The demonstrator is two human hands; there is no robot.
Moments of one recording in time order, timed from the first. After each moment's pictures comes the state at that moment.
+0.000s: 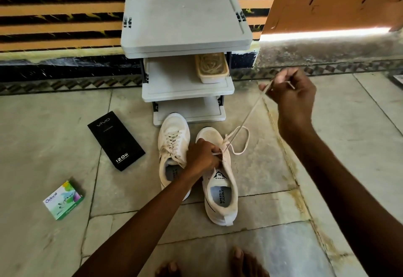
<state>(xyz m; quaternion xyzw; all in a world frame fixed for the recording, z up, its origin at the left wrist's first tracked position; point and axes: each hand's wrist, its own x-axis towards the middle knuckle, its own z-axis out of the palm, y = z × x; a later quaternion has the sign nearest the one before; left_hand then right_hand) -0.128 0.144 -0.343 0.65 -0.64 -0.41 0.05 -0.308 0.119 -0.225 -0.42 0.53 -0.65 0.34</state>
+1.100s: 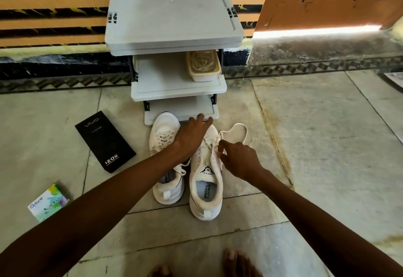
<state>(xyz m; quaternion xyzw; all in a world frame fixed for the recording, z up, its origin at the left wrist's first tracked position) -0.123 0.083 -0.359 0.49 -0.87 -0.02 -0.06 -0.280 0.166 -0.350 -0.73 0.66 -0.02 0.17</state>
